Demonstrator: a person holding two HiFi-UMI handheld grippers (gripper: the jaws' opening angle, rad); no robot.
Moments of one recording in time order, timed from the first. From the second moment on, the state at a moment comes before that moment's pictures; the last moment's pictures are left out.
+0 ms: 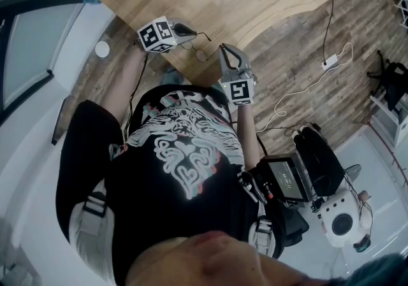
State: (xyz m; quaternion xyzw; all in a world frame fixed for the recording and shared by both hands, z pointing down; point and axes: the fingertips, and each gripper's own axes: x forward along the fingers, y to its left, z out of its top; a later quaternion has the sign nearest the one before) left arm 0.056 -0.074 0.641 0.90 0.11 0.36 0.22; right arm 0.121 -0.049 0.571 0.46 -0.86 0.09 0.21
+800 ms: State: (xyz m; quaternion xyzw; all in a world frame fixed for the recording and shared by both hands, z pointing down) left arm 0.042 -0.096 0.620 0.90 0.00 0.21 0.39; right arm 0.146 -0.048 0.561 0.51 -0.84 0.15 0.14
